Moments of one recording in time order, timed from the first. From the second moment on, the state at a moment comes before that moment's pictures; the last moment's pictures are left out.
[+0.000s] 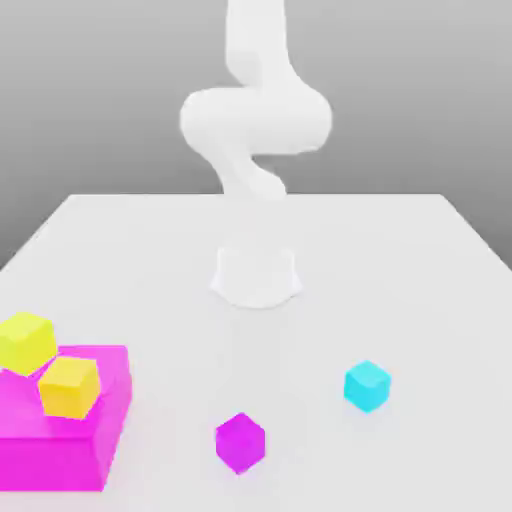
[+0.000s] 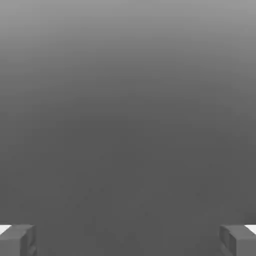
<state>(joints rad) 0.04 -0.73 0.00 -2.36 0.02 2.36 0.77</state>
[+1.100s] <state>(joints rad) 0.44 0.28 0.01 -2.84 -0.12 3.12 0.69</state>
